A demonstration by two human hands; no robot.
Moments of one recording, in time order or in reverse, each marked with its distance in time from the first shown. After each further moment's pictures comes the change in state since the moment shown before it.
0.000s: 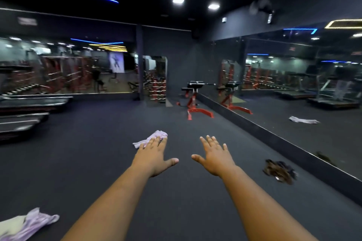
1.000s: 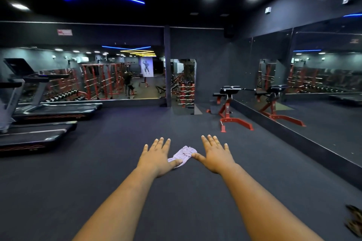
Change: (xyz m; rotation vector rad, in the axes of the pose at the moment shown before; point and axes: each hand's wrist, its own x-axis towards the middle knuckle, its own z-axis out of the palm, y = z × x) left_hand 0.473 -0.221 0.060 0.042 -0.045 -0.199; right_hand 0.563 -0.062 0.106 0.065 -0.015 -0.134
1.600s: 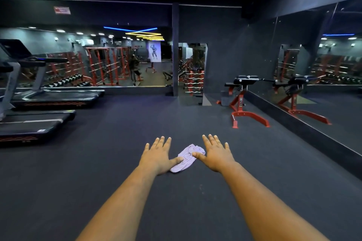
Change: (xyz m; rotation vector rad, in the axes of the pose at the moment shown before) left_hand 0.351 -0.066 0.079 -0.074 -0.072 -0.067; right_hand 0.361 0.043 0.098 0.001 -0.109 -0.032
